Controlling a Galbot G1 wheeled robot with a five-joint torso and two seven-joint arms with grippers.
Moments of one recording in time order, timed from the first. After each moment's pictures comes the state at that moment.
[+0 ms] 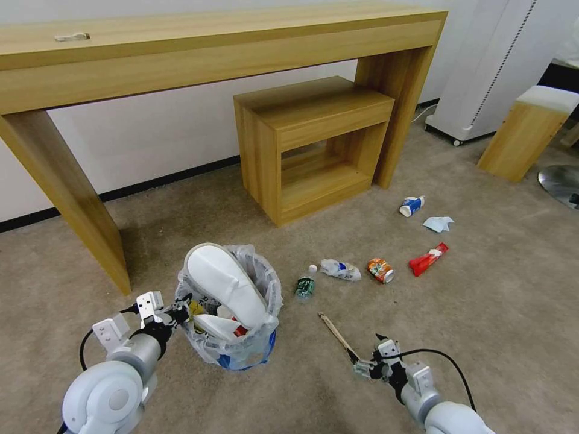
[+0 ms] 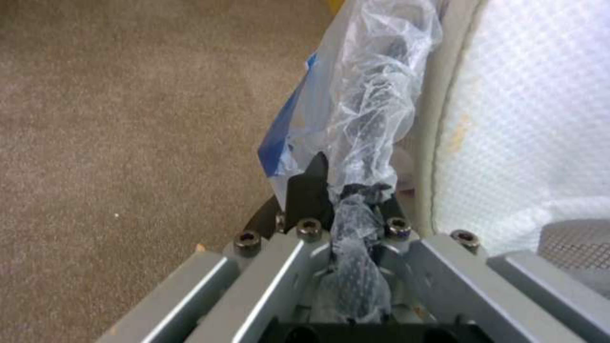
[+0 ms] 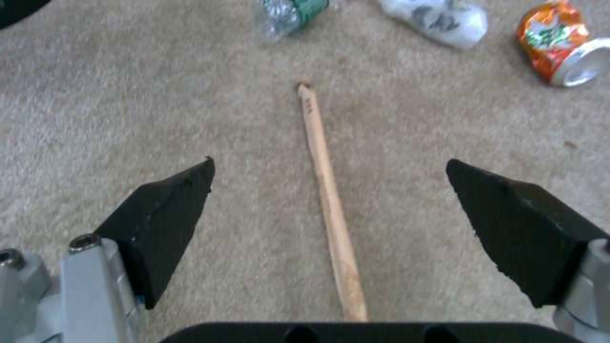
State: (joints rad) left arm 1.52 -1.10 -0.59 -2.18 -1.06 0.45 -0.41; right arm -1.46 0.84 0.09 1.81 0.46 -0.14 0.15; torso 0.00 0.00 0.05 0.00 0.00
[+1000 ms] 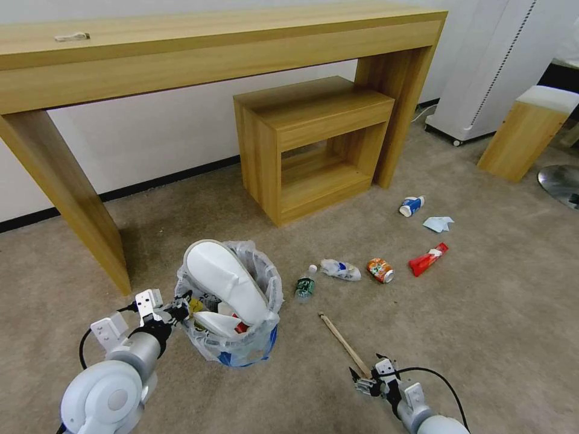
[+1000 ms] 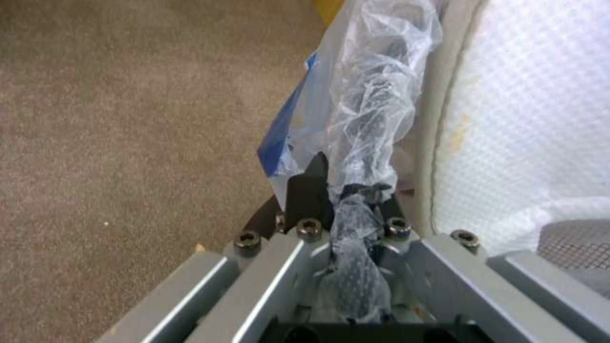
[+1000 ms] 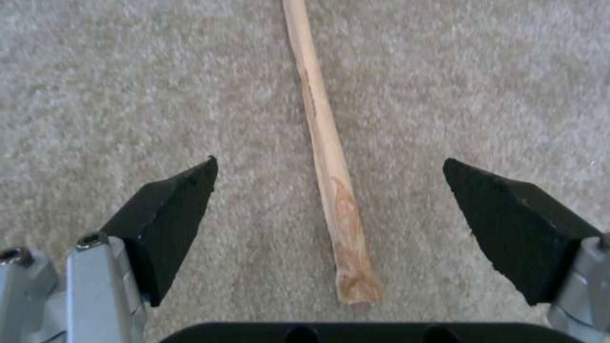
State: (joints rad) left arm 1.52 -1.11 -0.60 -2.19 -1.07 0.44 -0.41; right arm -1.36 0.91 -0.01 1.54 0.43 -0.05 0.12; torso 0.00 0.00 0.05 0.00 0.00
